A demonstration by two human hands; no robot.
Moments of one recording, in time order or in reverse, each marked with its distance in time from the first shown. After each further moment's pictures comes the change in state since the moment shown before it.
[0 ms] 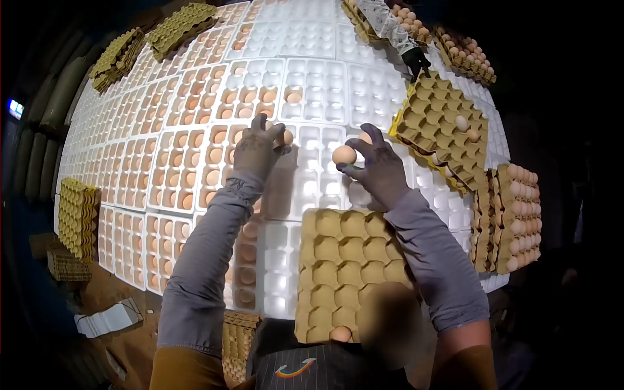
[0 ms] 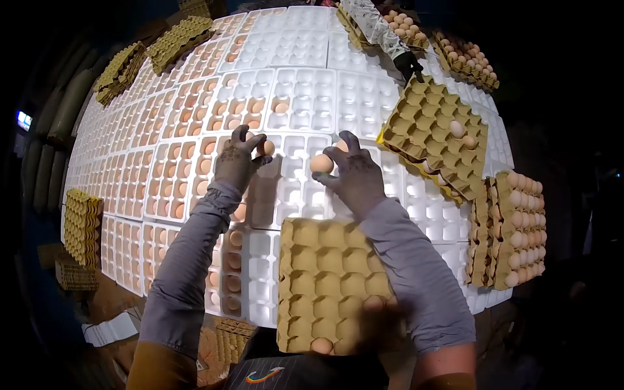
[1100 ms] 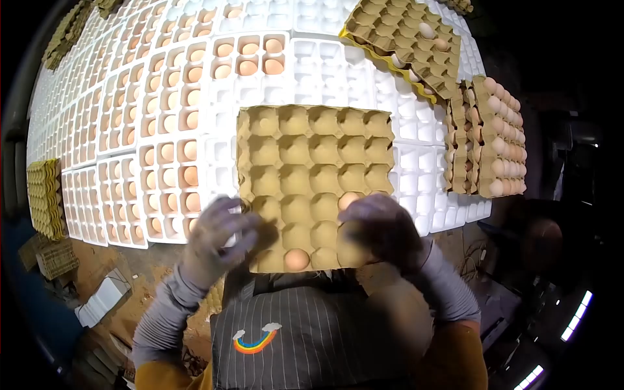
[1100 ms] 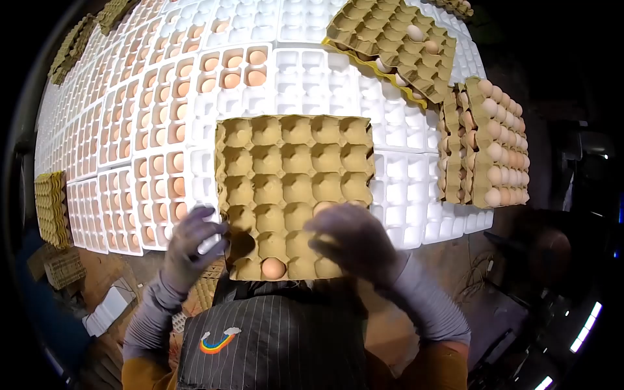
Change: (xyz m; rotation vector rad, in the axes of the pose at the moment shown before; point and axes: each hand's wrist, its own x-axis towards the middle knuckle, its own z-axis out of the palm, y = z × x) left_hand -0.274 0.071 -0.052 -0.497 -0.223 0.371; right_hand -0.245 -0.021 -0.097 0.421 -0.286 -0.166
